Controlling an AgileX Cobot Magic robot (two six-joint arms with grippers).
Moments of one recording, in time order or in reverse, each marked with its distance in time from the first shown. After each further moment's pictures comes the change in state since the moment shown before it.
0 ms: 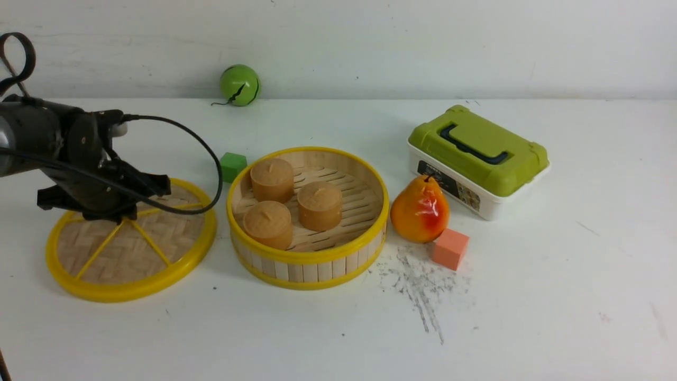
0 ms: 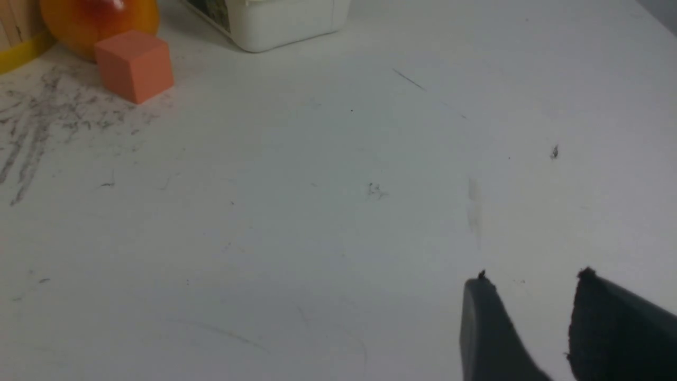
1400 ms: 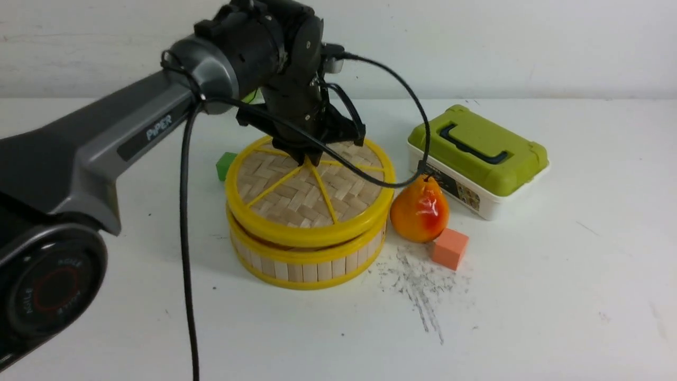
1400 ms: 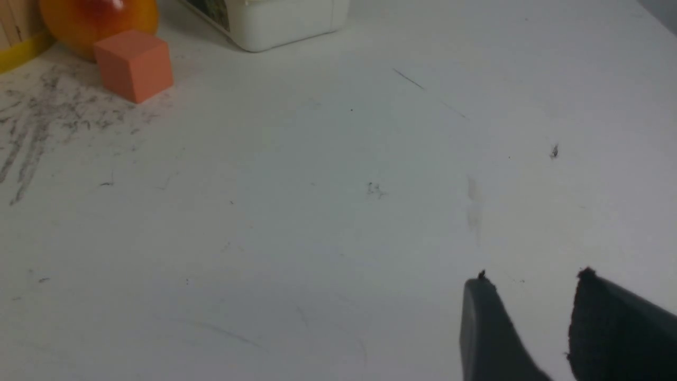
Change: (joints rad) right arm 0.000 0.000 0.000 0.000 0.000 0.000; left arm -0.478 0.203 -0.797 -0.043 0.577 0.079
